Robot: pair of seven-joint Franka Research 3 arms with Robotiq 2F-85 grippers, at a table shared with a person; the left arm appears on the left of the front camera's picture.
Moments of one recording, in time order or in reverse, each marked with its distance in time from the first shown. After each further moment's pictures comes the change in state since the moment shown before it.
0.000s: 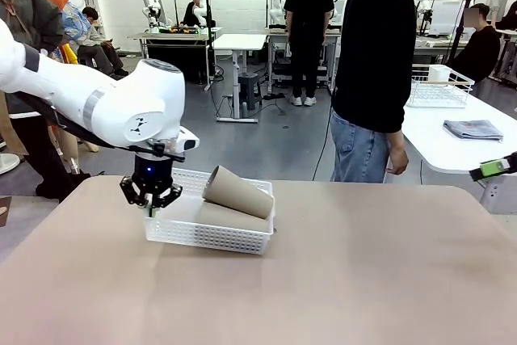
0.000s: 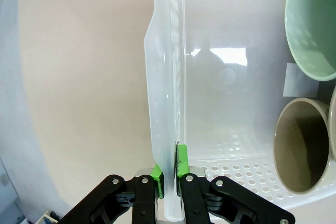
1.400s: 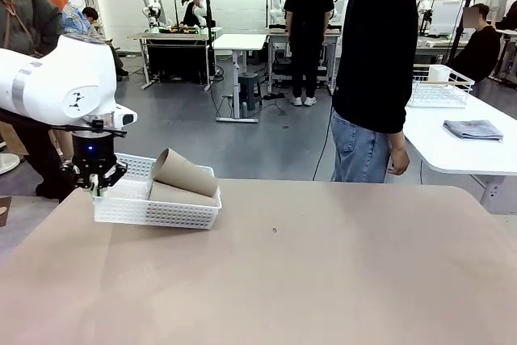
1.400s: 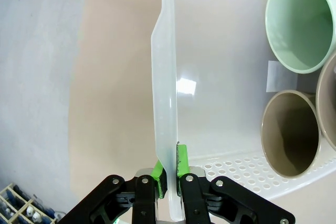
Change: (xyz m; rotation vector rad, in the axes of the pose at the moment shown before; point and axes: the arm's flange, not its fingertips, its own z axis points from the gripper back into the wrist) left arm 0.016 0.127 0.005 -0.032 0.006 0.263; right arm -0.120 -0.035 0.128 0.028 -0.390 -0.338
